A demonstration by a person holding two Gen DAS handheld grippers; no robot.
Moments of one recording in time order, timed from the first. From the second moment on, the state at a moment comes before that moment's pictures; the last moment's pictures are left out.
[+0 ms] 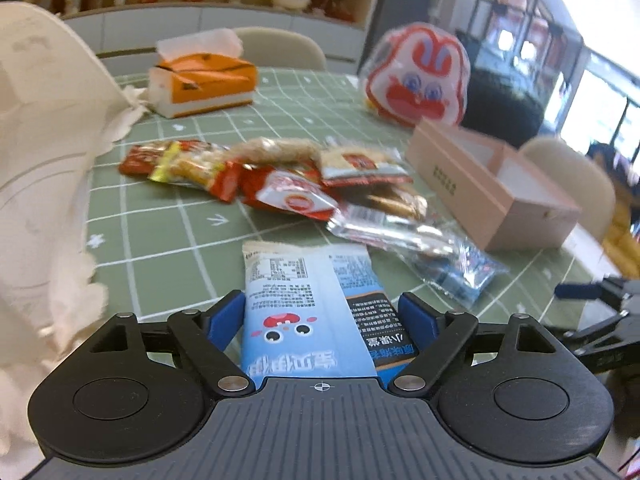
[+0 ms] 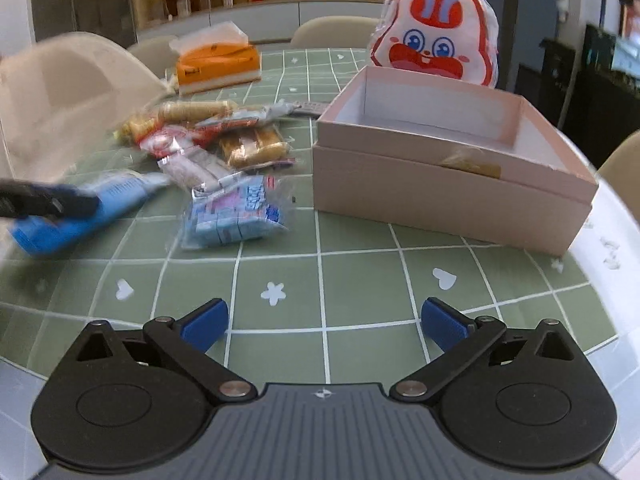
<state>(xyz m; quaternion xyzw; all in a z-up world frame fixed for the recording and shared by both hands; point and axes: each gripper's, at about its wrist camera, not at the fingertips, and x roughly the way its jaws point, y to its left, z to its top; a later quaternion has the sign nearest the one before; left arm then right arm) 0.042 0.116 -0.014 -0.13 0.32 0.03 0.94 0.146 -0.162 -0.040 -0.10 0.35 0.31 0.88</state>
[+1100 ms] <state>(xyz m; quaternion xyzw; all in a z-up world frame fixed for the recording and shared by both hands) 0.015 0.121 -0.012 -0.16 0.32 0.01 0.93 0.129 -0.041 0.002 -0.20 0.30 0.35 0.87</state>
